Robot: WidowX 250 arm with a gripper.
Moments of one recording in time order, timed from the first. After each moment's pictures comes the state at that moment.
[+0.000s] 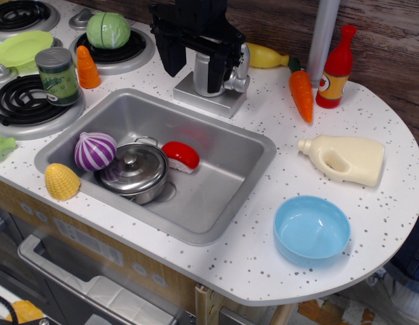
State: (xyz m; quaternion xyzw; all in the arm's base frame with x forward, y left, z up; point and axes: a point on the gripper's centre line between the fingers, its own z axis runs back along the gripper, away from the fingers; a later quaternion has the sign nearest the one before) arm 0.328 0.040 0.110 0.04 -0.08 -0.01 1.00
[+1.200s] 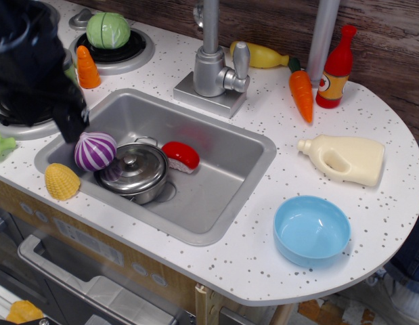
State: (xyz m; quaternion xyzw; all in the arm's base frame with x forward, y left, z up) arm 0.201 0.121 0.088 0.04 -0.14 0.03 0.99
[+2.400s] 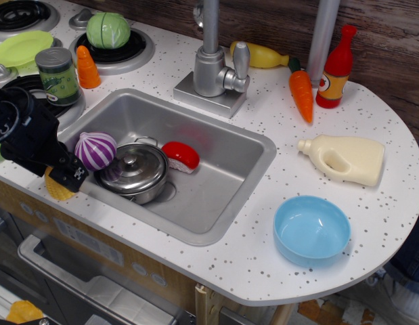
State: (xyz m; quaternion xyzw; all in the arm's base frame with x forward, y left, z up) arm 0.199 0.142 0.016 0.00 -0.19 0.02 0.98
